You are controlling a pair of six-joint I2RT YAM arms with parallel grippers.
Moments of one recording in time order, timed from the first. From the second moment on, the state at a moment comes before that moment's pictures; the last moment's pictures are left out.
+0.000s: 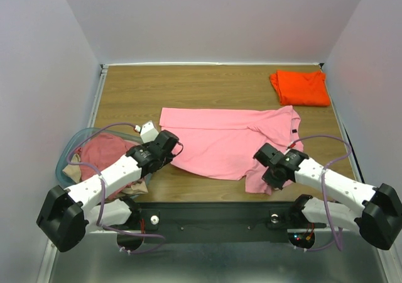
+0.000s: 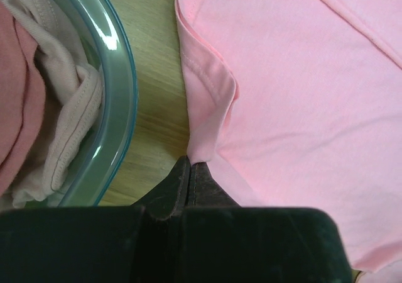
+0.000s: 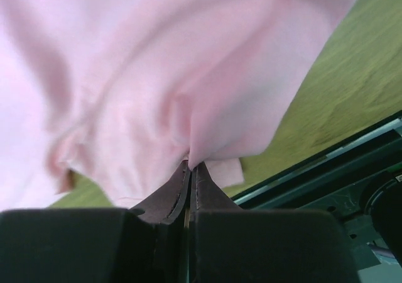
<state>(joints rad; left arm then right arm) -0.71 1.06 0.65 -0.59 -0.48 -1.11 0.75 1.05 0.58 -0.99 0.33 1.43</state>
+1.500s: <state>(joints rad) -0.43 1.62 0.98 -0.45 -0.42 -1.01 0.26 1.58 1.15 -0.66 0.56 0.87</state>
